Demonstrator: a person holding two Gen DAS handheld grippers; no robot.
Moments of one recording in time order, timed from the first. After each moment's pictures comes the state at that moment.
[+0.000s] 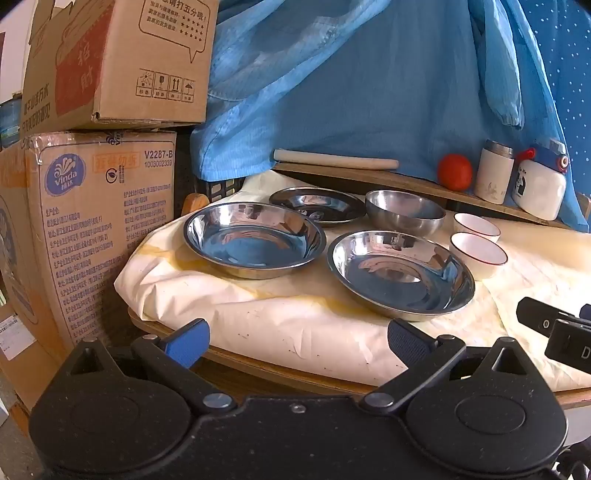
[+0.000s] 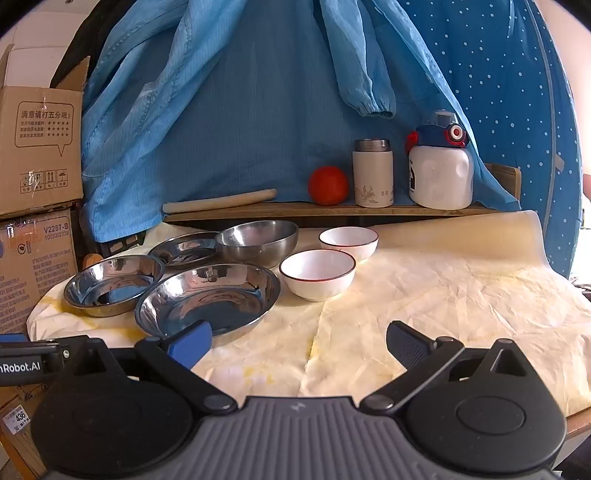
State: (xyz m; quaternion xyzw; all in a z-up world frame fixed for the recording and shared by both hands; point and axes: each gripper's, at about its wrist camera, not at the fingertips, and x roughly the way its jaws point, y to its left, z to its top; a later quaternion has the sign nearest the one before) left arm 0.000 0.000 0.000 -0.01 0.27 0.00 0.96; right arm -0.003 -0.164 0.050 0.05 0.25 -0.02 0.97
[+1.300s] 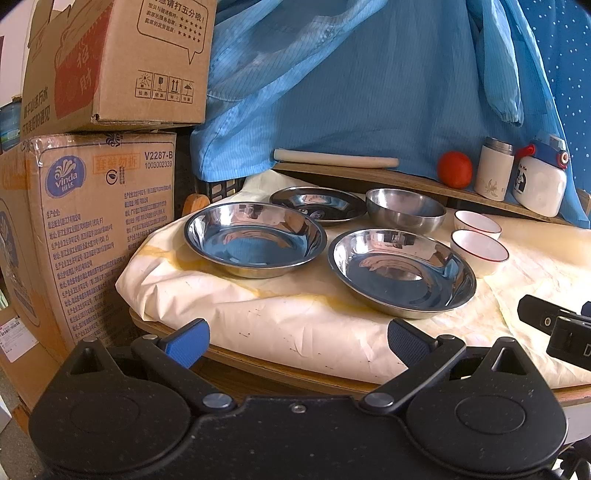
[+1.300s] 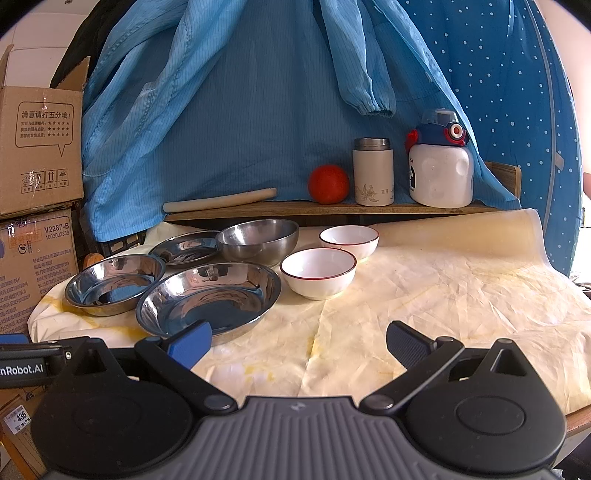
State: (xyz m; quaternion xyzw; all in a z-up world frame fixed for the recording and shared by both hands) left arm -0.002 0.001 0.001 -0.01 0.27 0.01 0.96; right arm -0.003 -0.164 0.052 0.05 0.24 -0.02 0.97
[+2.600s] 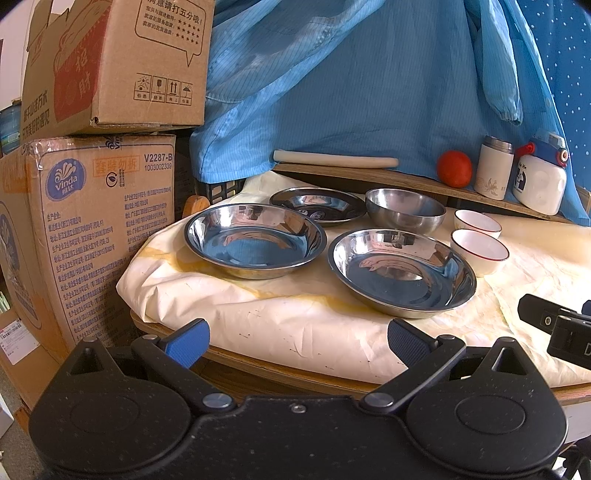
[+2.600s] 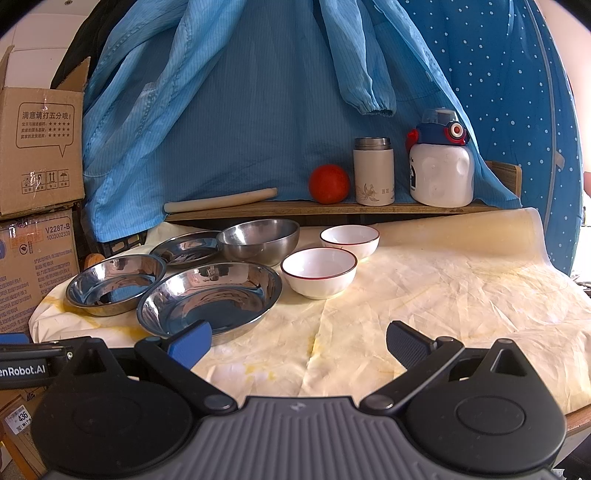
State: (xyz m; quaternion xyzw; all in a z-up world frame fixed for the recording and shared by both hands) left arm -0.001 0.001 -0.002 -0.01 0.27 0.01 0.96; right arm -0.003 -0.164 0.051 0.06 0.25 -0.02 0.97
